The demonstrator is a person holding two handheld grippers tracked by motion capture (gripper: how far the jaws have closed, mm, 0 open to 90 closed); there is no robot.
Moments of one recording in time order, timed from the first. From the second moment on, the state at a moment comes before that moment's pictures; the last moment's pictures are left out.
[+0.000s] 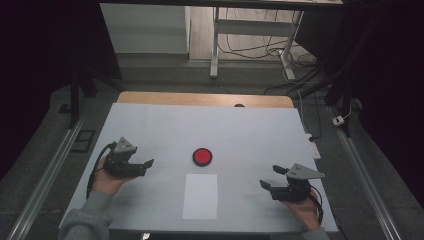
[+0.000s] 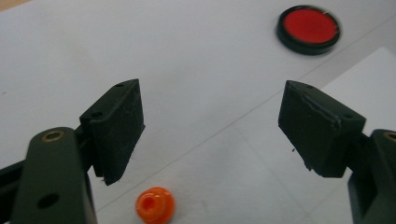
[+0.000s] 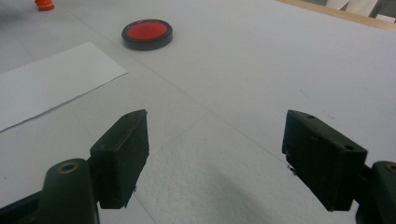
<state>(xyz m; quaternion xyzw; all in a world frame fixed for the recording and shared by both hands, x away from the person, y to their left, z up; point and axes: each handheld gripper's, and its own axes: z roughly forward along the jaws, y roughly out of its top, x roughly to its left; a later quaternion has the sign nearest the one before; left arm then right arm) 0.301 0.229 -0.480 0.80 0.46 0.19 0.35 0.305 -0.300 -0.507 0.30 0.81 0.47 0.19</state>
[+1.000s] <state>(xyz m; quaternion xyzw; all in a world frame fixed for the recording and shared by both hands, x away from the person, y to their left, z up) 0.290 0.264 -0.518 0.79 0.50 0.19 0.32 0.307 -0.301 -0.509 0.31 0.81 0.46 0.19</state>
